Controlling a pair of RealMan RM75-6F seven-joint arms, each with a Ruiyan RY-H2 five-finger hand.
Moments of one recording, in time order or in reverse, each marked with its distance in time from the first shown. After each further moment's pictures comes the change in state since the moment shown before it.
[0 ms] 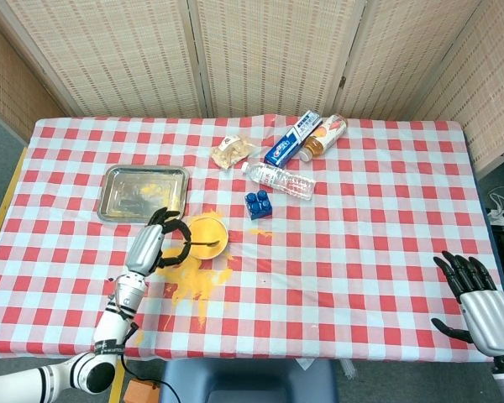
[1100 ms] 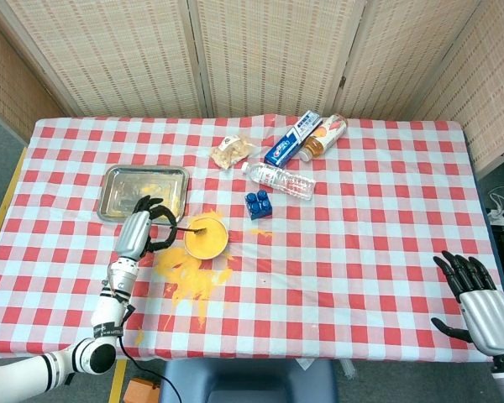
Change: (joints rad) left arm -0.034 -0.027 -0.040 0.148 -0.061 -0.011 0.005; right arm 0.002 -0.002 0.002 -0.002 0.009 -0.008 -0.008
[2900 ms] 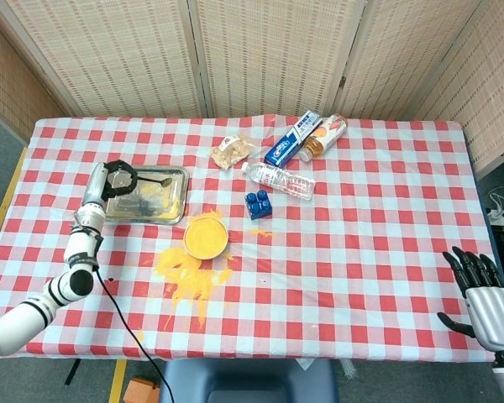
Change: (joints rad) left arm -0.210 0.009 -0.213 0.614 -0.263 -0.540 -0.416; right arm -0.007 -0.034 0.033 -0.002 0.083 -0.001 -0.087
